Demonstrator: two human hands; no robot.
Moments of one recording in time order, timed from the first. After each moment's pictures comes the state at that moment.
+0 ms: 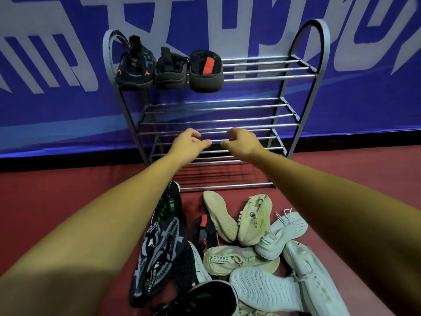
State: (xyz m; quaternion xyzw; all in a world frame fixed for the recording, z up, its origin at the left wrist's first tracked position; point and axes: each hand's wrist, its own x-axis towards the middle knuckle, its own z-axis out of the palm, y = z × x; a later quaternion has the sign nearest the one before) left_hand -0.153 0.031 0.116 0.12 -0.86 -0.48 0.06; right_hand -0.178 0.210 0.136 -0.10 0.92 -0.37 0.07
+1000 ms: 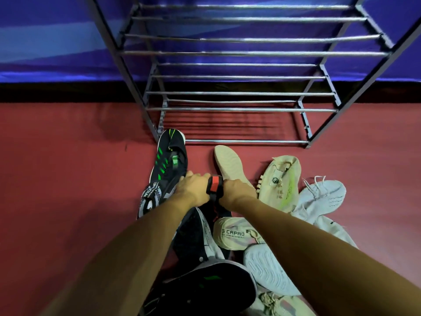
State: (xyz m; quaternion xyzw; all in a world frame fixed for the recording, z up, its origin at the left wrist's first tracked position) left_hand -0.103 0.012 -0.135 0.04 -0.97 -0.09 -0.24; right_hand -0.126 0.149 -0.119 -0.11 0.94 -0.07 0.30
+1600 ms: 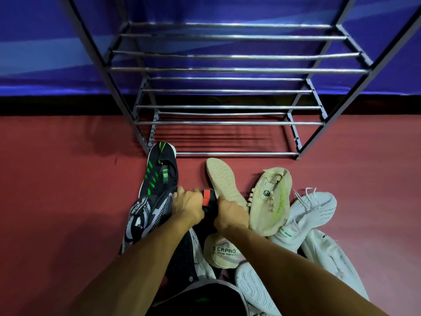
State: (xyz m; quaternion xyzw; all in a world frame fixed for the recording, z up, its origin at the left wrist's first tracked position) left_hand -0.107 0.035 -0.151 0.14 -0.97 -0.05 -0.22; right_hand -0.107 0.160 -0.133 -0.07 0.95 -0.13 0.26
